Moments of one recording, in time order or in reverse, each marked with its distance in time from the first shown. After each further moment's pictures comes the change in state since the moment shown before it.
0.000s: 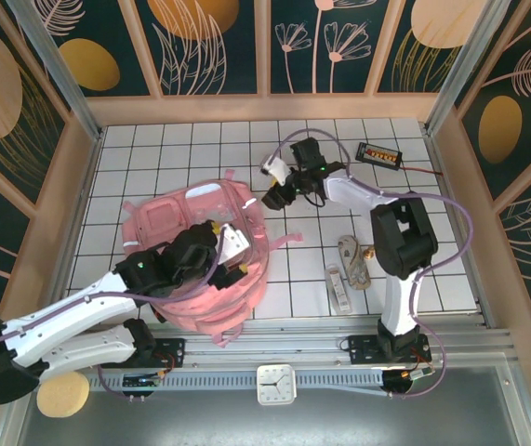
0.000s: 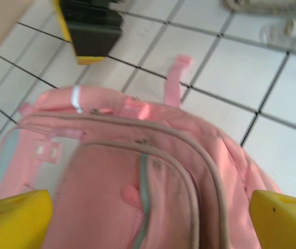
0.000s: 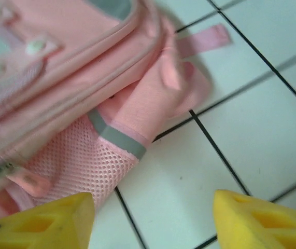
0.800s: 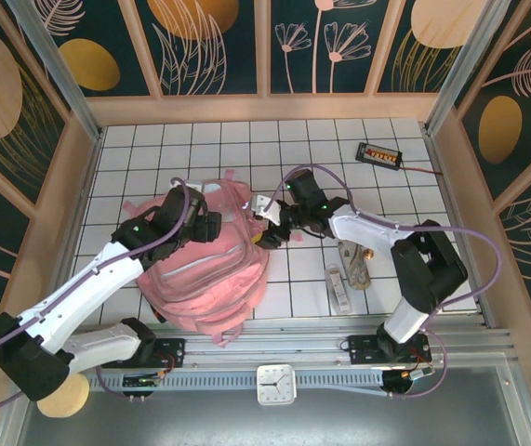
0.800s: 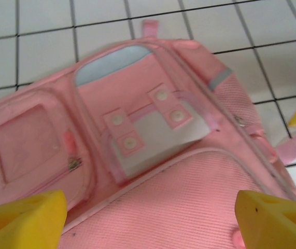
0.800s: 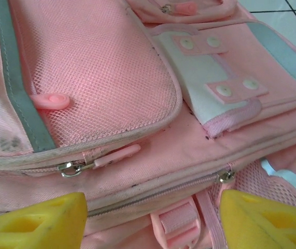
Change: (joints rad) left arm 0.337 0.173 0.172 -0.189 -0.095 -0.600; right arm 0.171 -0.247 -0.385 0.229 -0.170 -0.278
